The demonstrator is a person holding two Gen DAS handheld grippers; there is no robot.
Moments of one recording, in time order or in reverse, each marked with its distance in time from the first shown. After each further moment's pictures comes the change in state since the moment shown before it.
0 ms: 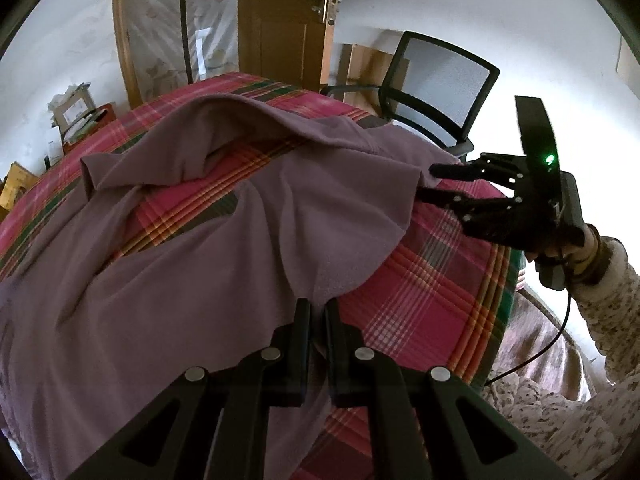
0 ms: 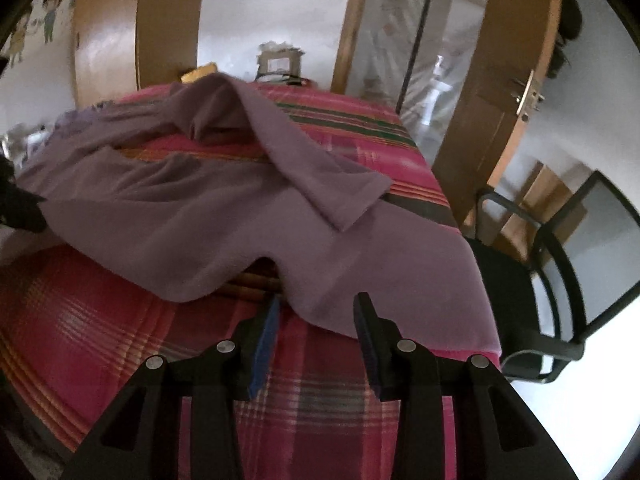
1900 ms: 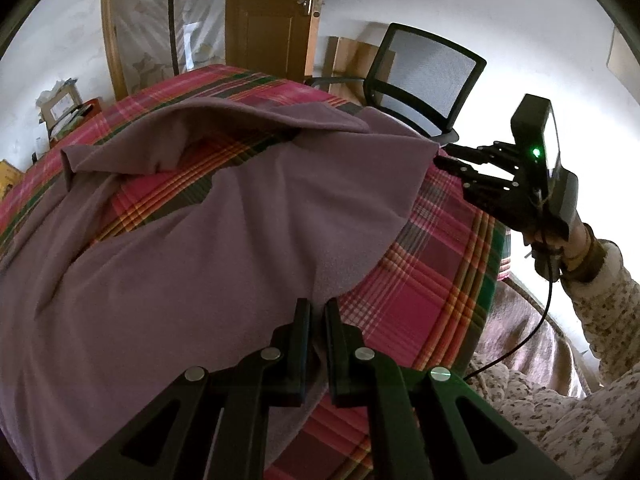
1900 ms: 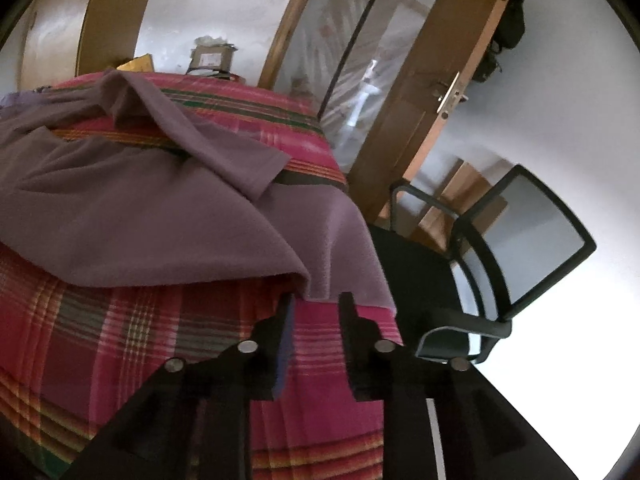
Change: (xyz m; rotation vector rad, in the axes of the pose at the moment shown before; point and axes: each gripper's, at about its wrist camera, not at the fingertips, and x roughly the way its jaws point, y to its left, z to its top) left arm 0.006 -0.016 -0.009 0.012 0.032 -0.051; right arm -0.020 -0.027 -0.032 0.049 0.000 -0.280
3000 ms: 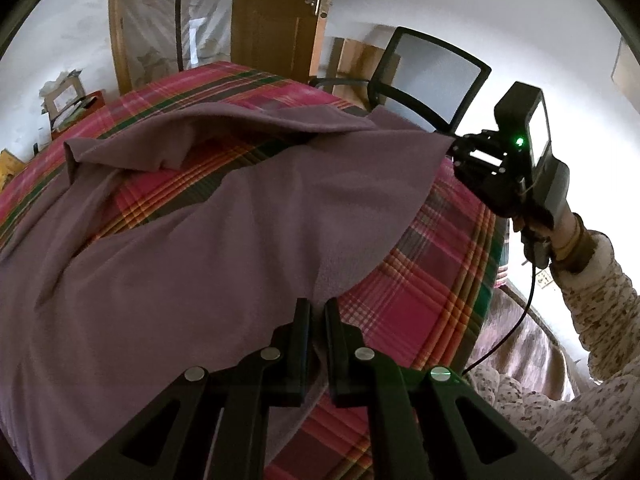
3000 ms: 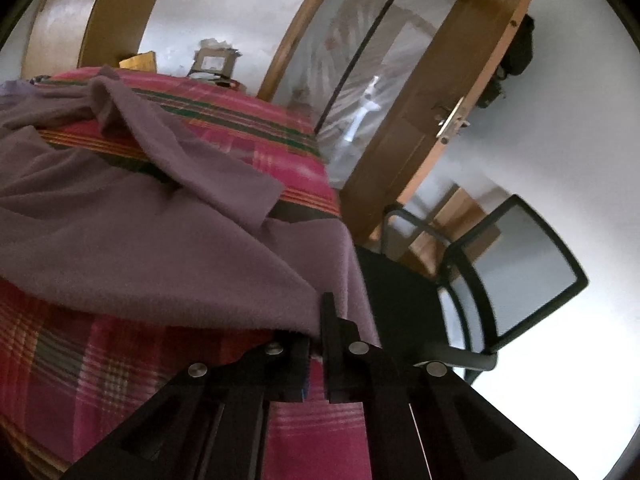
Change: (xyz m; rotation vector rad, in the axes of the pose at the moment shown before) left arm -0.002 0.002 0.003 -0.031 0.004 -0.013; right arm 0.008 0.001 0.025 -0.084 -0.059 -0.080
